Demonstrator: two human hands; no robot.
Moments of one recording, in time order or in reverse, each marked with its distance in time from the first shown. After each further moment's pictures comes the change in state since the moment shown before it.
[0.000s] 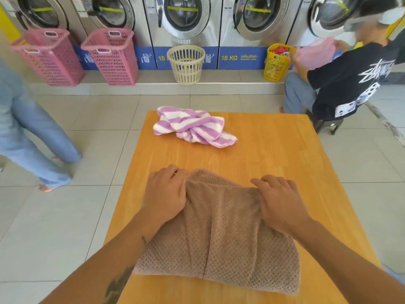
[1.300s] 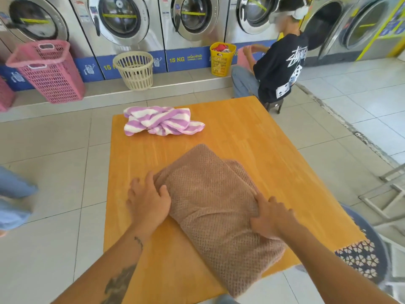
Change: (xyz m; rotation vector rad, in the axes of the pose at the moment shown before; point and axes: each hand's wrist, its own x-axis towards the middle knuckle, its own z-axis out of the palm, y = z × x) left_hand -0.056 0.007 -0.015 -0.187 -0.348 -0.546; right_hand -0.124 -0.056 0.012 0.287 -0.494 0.573
